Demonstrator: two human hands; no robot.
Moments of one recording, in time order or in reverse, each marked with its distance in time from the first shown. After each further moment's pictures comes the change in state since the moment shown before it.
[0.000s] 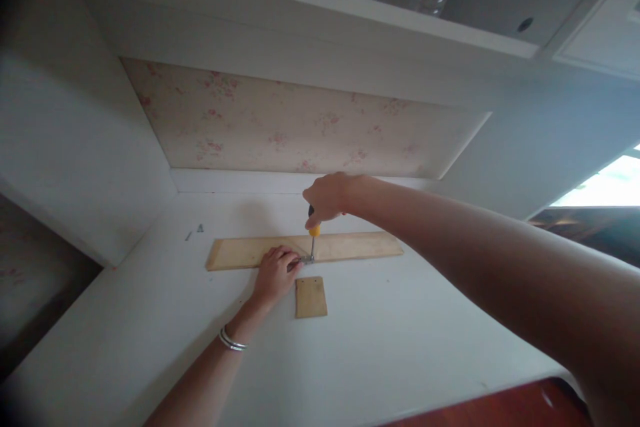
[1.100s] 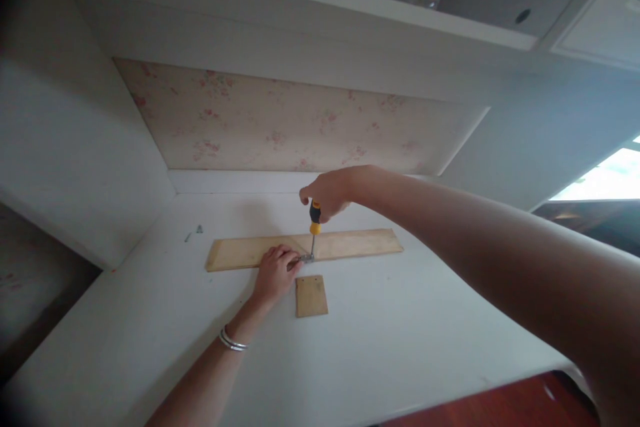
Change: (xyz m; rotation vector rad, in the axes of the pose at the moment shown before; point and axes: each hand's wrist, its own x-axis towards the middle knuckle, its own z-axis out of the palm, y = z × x) left_hand 0.001 -0.001 0.003 0.000 -0.002 0.007; right_hand -0.001 0.010 0.000 0.058 -0.030 -0.092
